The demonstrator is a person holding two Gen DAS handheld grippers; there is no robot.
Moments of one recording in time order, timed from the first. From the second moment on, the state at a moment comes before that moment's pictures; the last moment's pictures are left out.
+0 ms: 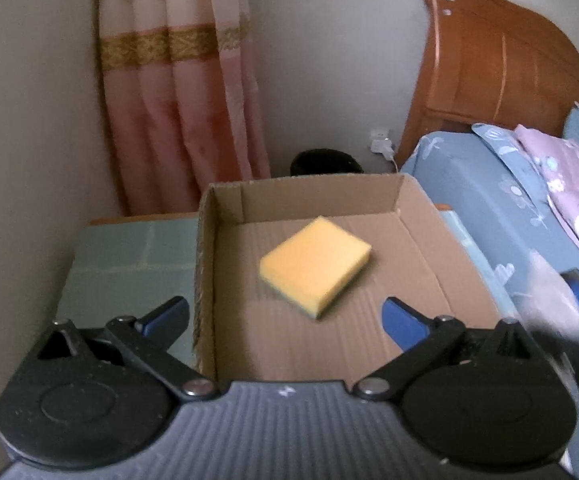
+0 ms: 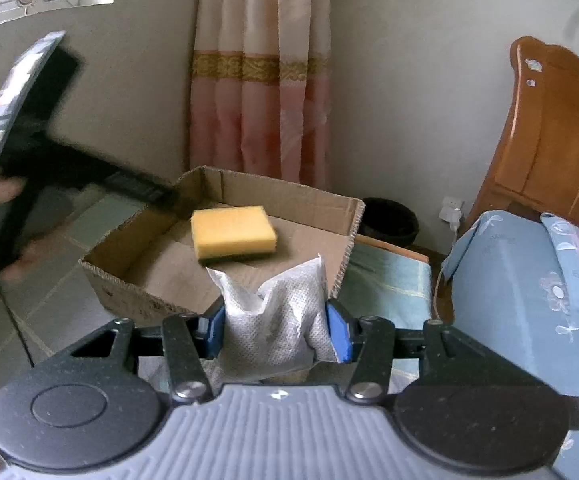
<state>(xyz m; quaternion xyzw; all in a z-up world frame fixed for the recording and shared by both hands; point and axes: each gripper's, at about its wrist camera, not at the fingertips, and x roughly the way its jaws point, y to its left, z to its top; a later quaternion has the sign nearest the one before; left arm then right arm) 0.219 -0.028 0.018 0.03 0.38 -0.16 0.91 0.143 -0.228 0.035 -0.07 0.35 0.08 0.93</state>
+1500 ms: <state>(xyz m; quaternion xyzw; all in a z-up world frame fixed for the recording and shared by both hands) 0.038 0.032 -0.051 0.08 0.41 -0.14 0.90 0.033 -0.186 -0.018 -0.02 0.38 0.09 0.92</state>
